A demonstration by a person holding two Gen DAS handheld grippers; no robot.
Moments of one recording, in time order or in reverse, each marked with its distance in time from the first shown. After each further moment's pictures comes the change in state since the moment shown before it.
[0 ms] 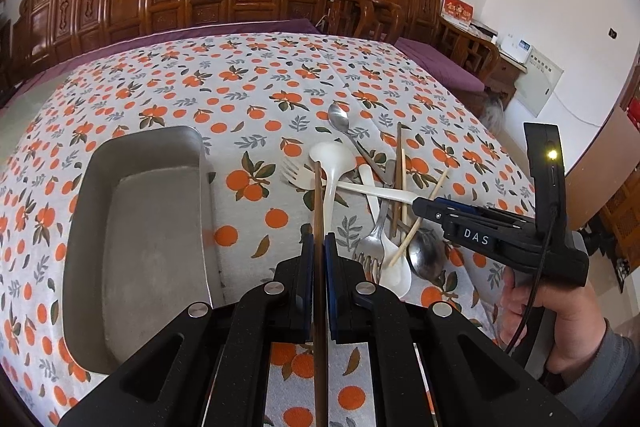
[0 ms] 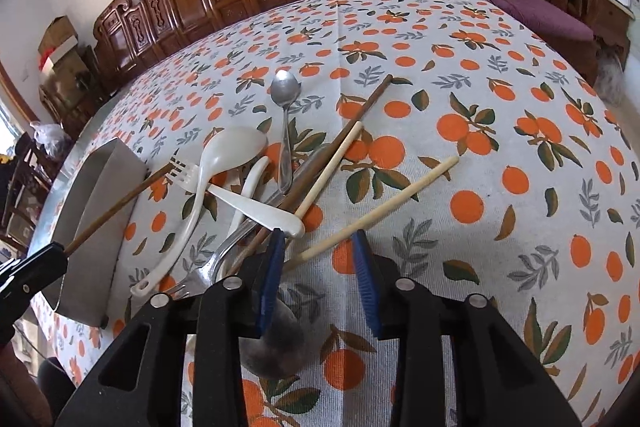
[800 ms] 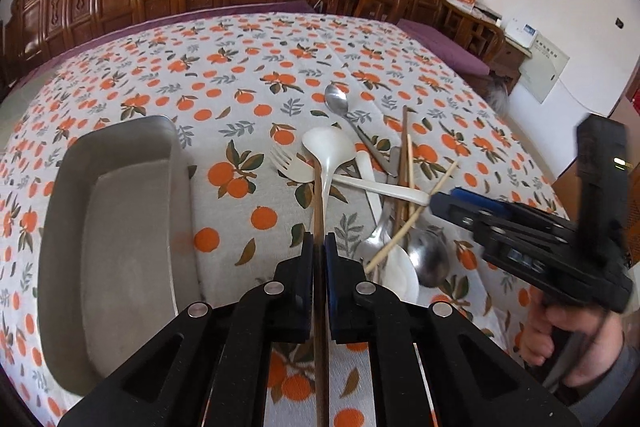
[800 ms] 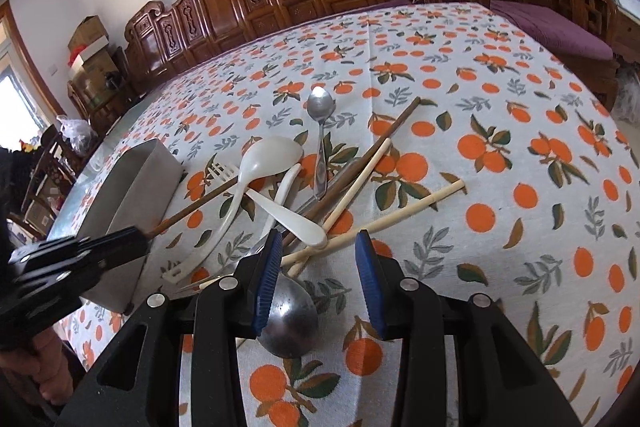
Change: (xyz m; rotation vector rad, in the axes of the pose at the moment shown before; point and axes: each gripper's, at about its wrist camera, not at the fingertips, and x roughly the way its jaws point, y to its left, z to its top) left arm 0.028 -0.005 0.005 0.011 0.060 0.005; right arm -0.016 0.008 -0.004 -0.052 -0.049 0.081
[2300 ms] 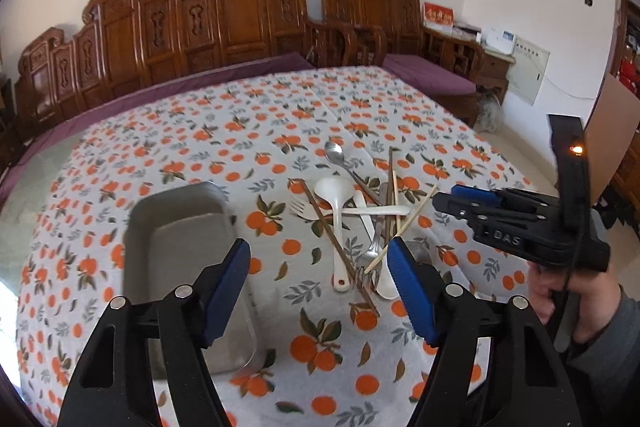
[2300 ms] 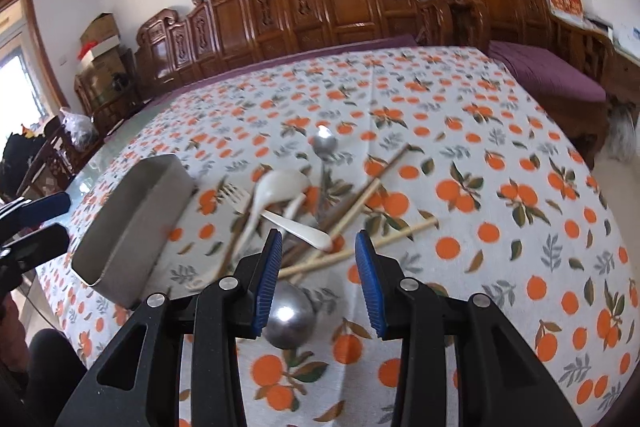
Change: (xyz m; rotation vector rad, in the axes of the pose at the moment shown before) left arm -0.071 -0.014 -0.002 0.131 -0.145 0.061; right arm -0.044 0.007 0.002 -0.085 -0.098 -0.033
